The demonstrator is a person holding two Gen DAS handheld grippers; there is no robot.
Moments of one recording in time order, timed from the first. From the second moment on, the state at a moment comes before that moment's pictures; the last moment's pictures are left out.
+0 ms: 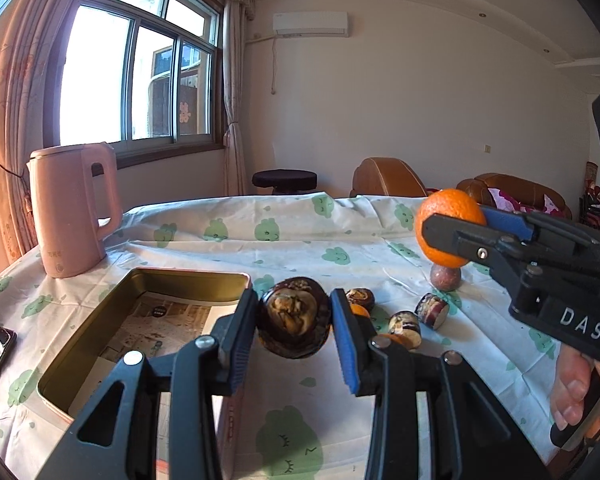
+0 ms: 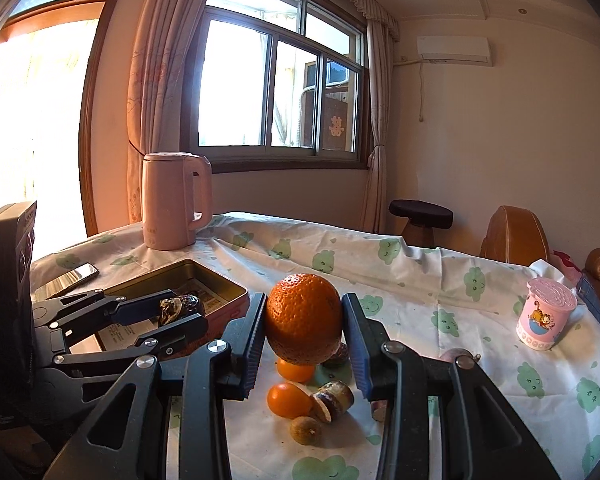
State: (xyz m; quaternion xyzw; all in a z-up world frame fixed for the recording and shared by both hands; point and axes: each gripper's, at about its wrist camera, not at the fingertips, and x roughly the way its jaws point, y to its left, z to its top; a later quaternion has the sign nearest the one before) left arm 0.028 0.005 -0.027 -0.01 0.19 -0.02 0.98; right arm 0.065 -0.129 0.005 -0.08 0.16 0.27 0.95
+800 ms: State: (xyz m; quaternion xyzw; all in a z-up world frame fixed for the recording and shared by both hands) left arm 0.044 0.081 -0.035 -0.01 0.22 0.05 0.97; right arm 0.090 -0.033 0.014 -0.11 0.17 0.33 0.92
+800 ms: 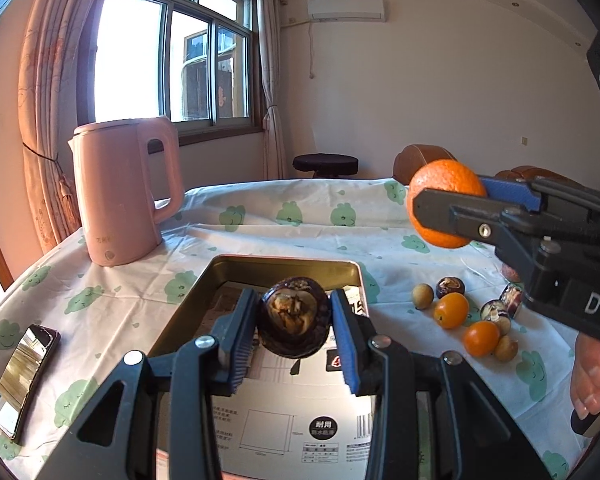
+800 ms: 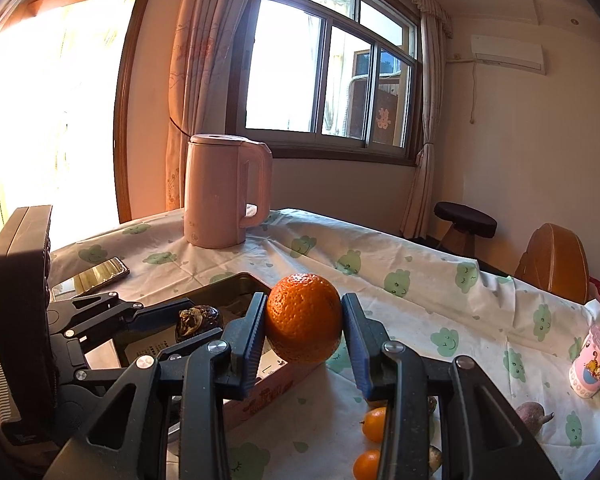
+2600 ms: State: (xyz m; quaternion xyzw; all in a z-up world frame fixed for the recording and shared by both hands) left arm 0.082 0.129 -0.057 -0.02 0.32 0.09 0.94; right arm 0.149 0.030 -0.049 -0.09 0.30 0.38 0.87
